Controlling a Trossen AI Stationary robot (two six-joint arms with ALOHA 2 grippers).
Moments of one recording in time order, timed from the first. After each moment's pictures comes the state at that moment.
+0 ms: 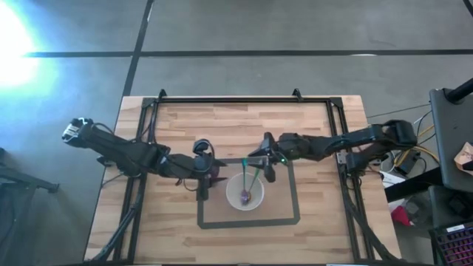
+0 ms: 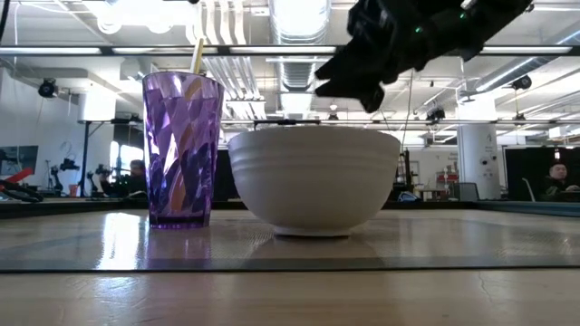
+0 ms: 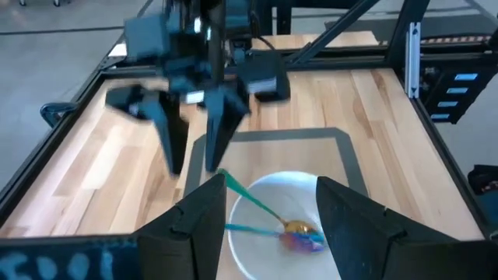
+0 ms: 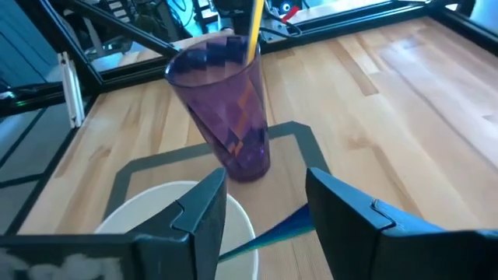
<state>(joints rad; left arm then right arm) -0.34 1.26 1.15 -0.36 -0.37 -0.14 -0.01 1.45 0.74 0.32 -0.05 0.26</state>
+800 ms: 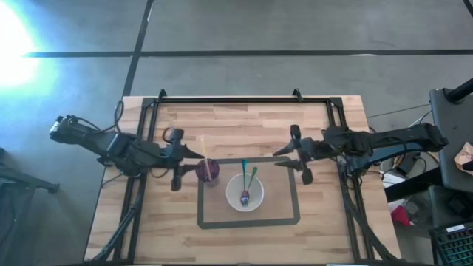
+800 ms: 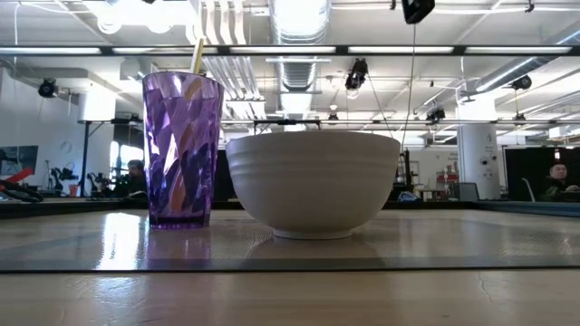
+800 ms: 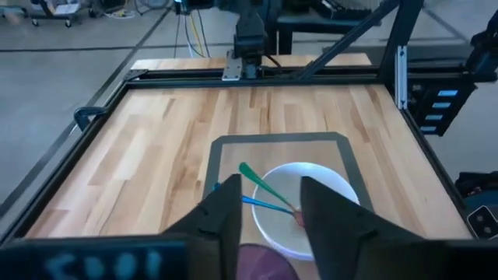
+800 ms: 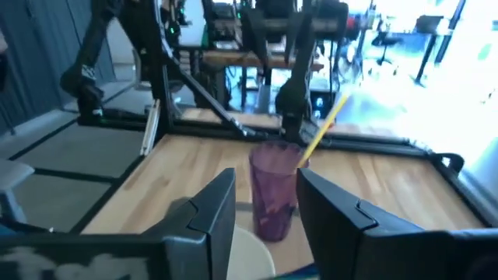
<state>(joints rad) -0.35 0.95 1.02 -0.46 -0.39 -0.14 0.10 0.94 0.73 0.06 -0.06 0.02</state>
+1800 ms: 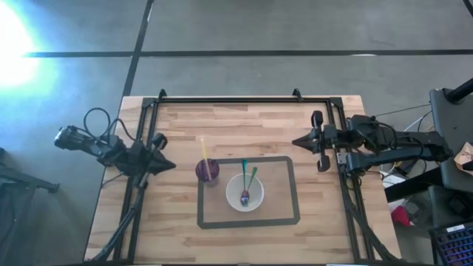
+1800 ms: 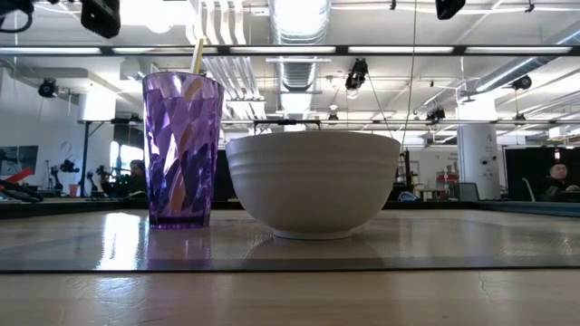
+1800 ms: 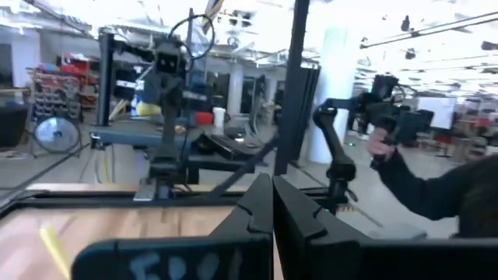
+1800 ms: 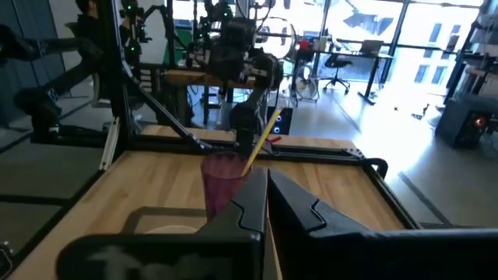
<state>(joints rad) -0.35 0.34 0.37 0.12 -0.10 -0.10 -0.01 0.68 0.72 -0.12 -0.05 -0.04</state>
